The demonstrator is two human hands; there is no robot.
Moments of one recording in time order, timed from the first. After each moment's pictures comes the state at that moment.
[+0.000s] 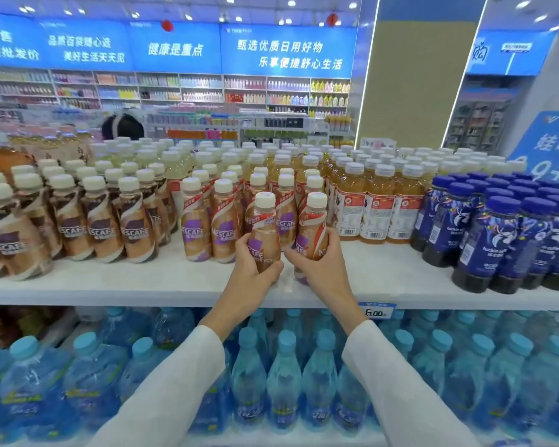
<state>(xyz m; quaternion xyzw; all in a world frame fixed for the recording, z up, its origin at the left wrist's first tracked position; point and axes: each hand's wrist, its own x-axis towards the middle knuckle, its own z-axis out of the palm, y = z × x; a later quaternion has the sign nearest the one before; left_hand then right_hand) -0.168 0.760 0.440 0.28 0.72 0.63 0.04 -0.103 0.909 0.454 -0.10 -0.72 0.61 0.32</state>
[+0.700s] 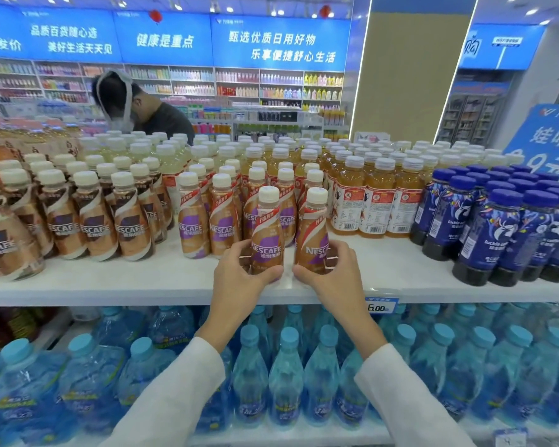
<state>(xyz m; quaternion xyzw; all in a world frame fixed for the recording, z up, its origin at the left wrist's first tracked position) -0.166 0.748 0.432 0.22 0.75 0.62 -0.06 -0.082 0.914 0.434 -0.17 -0.79 0.49 0.33</state>
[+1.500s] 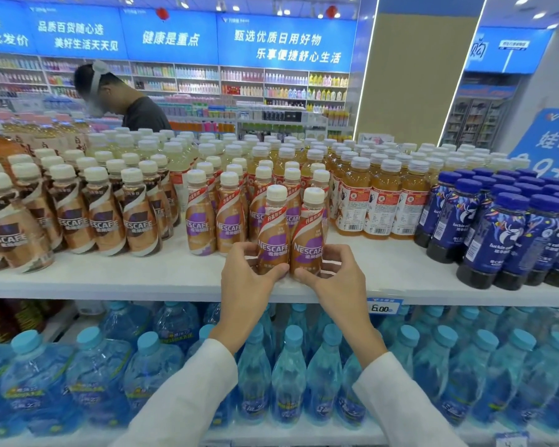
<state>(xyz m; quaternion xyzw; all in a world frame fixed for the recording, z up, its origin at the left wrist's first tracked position) -0.153 0.754 0.429 0.18 0.75 0.62 -0.10 -0.075 0.900 0.432 -0.18 -0.77 0.50 0.35</state>
